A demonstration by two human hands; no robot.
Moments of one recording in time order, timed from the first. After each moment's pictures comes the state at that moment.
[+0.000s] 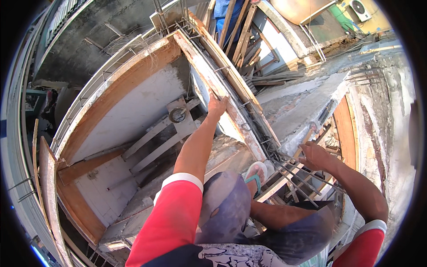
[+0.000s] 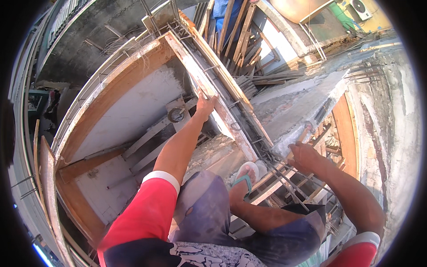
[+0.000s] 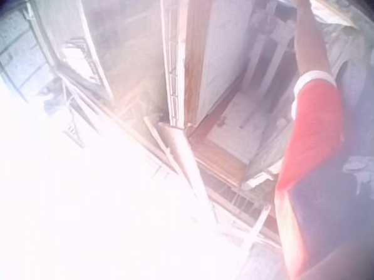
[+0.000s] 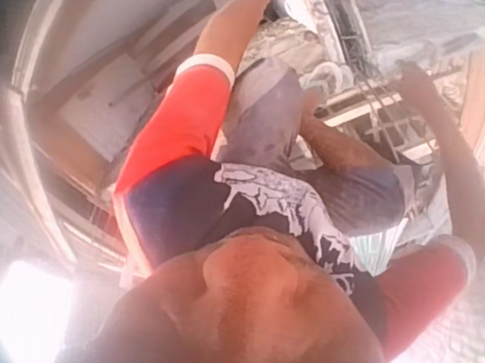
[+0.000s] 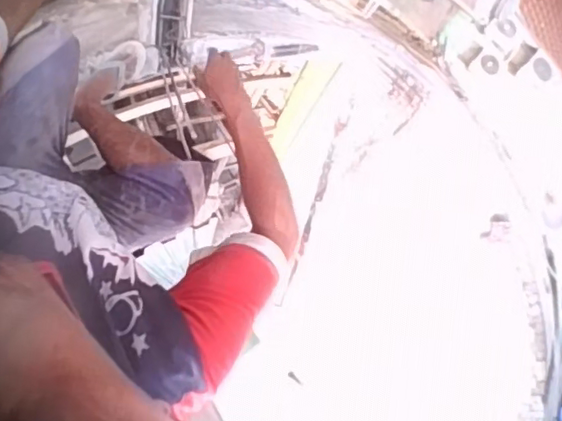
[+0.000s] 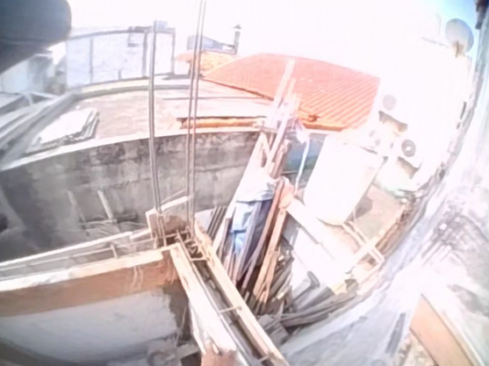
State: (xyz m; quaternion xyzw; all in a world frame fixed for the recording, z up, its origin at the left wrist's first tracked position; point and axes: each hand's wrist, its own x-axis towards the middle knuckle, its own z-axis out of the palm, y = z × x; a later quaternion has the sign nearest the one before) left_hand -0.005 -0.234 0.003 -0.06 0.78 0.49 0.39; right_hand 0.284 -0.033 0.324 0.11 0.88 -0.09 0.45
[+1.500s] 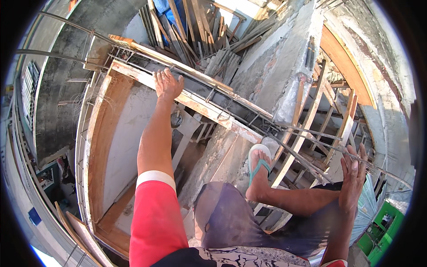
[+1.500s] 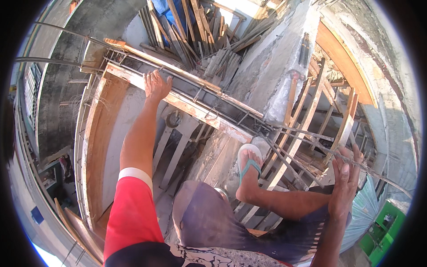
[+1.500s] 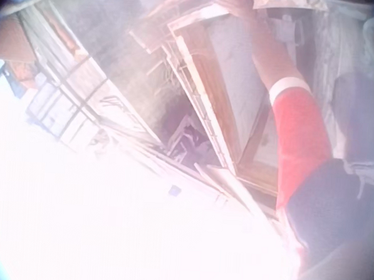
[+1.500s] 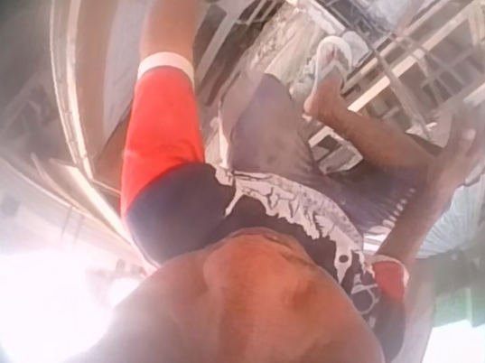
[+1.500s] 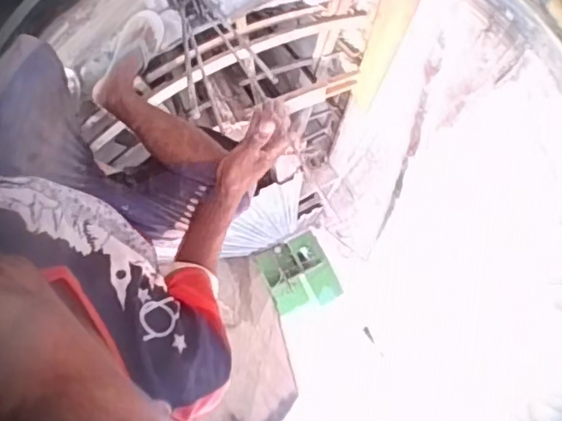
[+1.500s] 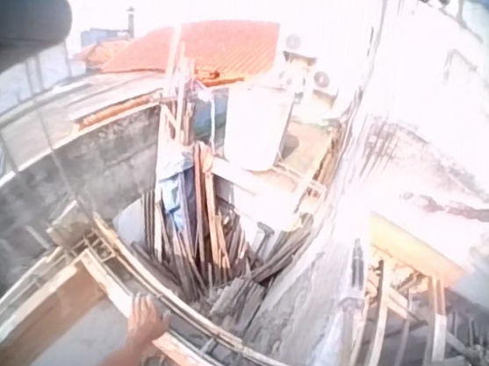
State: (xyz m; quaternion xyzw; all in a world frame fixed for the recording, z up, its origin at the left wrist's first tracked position) left_hand -0.105 -0.175 0.003 0.46 0.89 0.00 0.03; right_hand 0.437 -0.140 0.395 0.64 0.59 -0.41 -0.27
